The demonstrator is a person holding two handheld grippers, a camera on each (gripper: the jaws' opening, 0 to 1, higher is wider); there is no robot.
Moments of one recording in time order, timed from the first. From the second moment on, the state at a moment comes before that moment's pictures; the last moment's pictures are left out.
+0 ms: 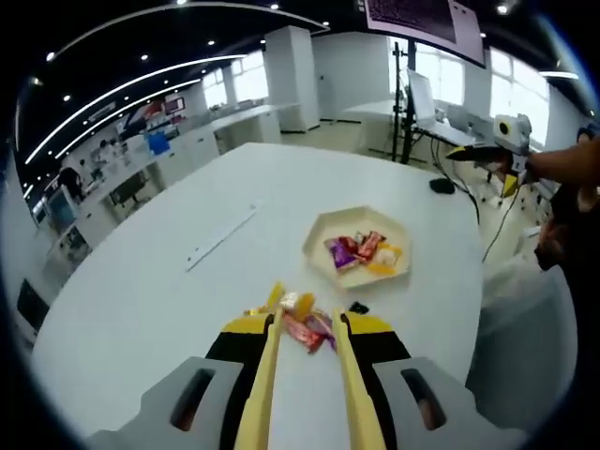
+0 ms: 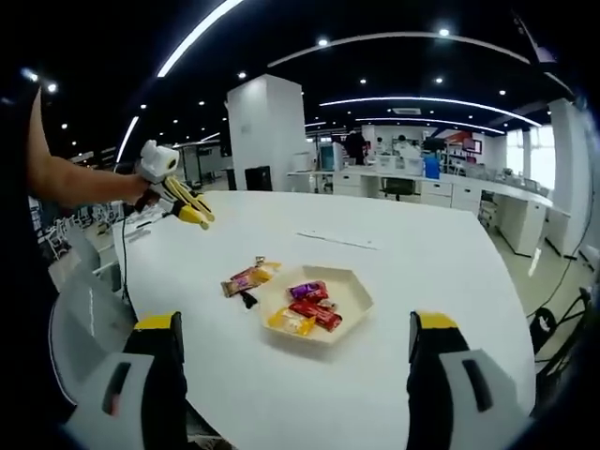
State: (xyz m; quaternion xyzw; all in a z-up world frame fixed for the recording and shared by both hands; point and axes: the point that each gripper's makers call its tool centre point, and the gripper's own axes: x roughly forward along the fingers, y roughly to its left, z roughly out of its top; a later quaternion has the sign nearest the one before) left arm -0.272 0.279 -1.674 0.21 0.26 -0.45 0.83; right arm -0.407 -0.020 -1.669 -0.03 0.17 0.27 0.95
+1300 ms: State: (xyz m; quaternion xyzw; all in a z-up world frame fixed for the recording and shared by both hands) left arm -0.316 0.340 -1.662 0.16 0.23 -0.41 0.87; right arm -0.395 0.003 -1.660 -0.06 0.17 0.29 0.94
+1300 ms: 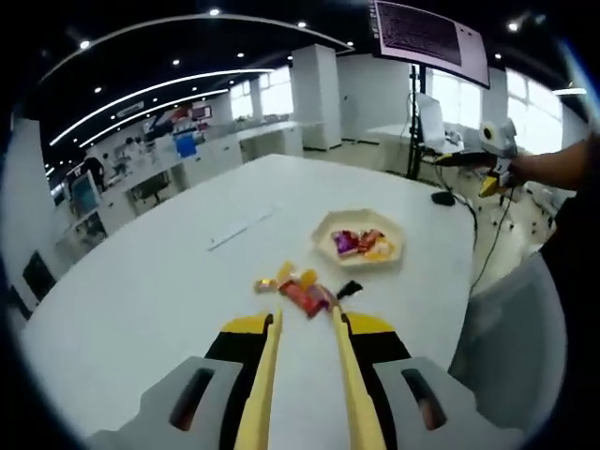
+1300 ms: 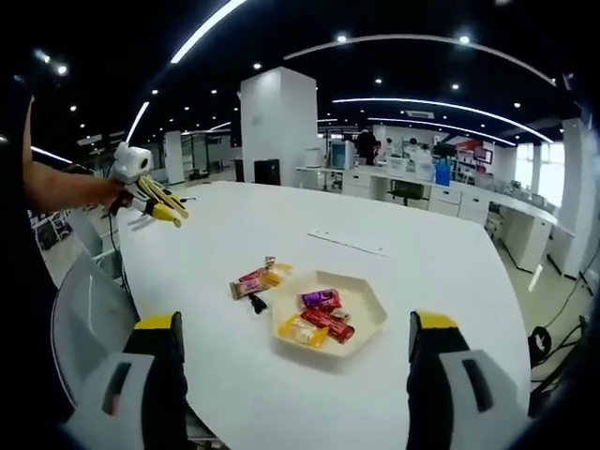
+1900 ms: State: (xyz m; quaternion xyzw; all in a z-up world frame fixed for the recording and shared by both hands) left arm -0.305 0.304 -1.680 0.15 0.25 -0.43 0.85; right arm -0.386 0.006 -1.661 -0.07 0.18 0.30 0.94
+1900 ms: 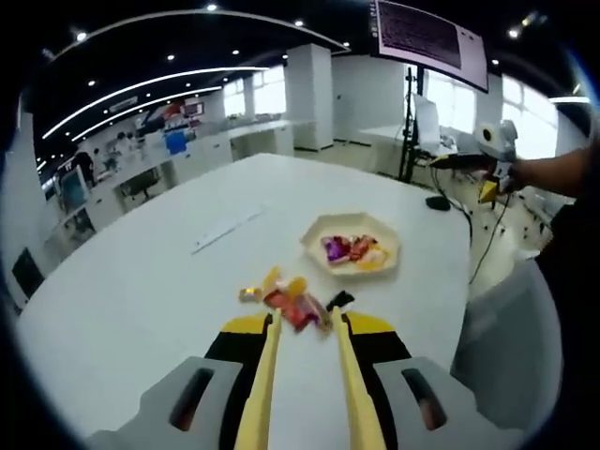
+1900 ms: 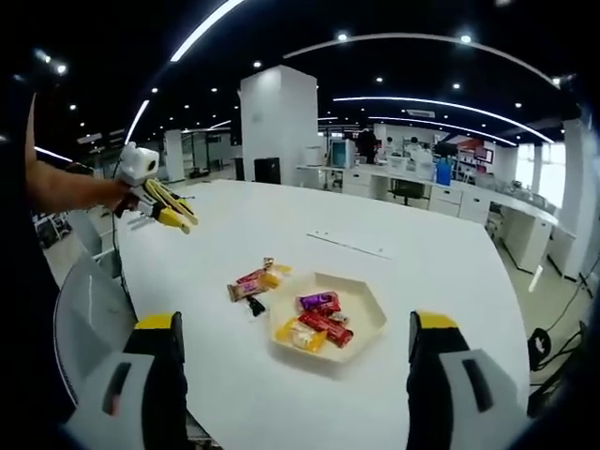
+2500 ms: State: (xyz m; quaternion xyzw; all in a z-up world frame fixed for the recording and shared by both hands) left arm -0.276 0.255 -1.731 0.17 0.28 -0.44 0.83; right arm -0.393 0.003 -1.671 -0.05 0.18 0.30 0.93
